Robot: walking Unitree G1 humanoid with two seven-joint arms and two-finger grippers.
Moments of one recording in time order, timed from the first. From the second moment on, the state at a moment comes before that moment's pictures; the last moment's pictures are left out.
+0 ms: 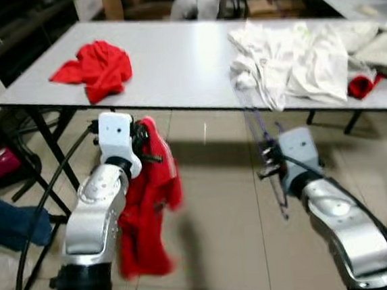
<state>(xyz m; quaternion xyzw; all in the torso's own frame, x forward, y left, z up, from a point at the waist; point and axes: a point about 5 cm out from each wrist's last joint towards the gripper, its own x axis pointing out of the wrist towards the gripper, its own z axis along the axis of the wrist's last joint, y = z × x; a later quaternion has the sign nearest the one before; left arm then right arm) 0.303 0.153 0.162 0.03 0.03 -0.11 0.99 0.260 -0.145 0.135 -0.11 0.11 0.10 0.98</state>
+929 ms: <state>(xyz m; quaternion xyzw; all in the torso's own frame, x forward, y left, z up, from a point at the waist) 0.302 0.154 0.162 0.03 0.03 -0.11 0.99 0.257 -0.144 0.135 -0.12 0.10 0.11 0.98</state>
